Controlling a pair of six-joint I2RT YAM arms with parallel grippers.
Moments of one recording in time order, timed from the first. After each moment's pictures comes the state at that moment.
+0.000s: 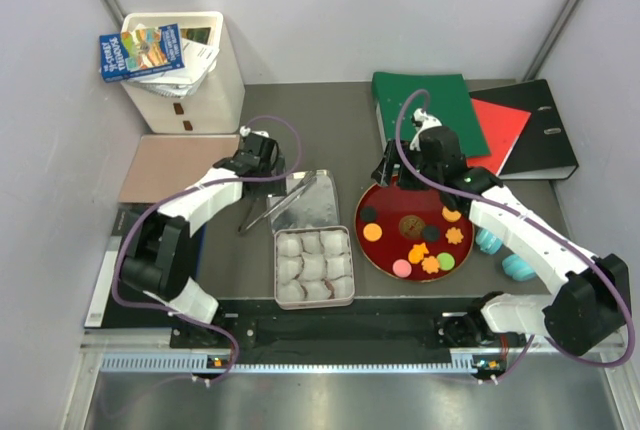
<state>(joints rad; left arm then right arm) -0.36 1.58 1.03 -0.46 -0.27 -0.35 0.52 1.24 1.00 -0.38 -0.05 0.53</state>
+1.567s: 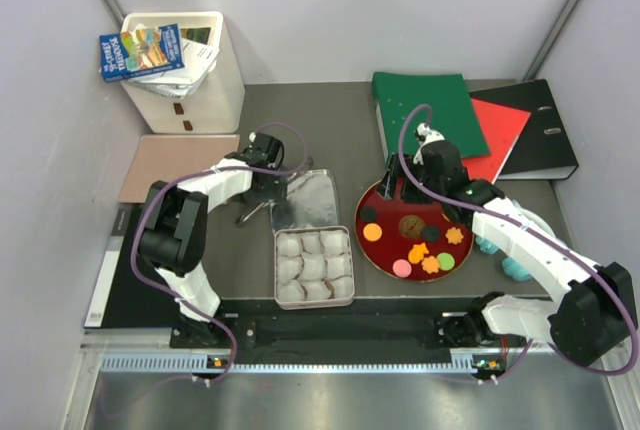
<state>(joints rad) -0.35 1.74 1.09 -0.53 -0.26 -0.29 0.52 1.19 0.89 -0.37 -0.04 0.55</state>
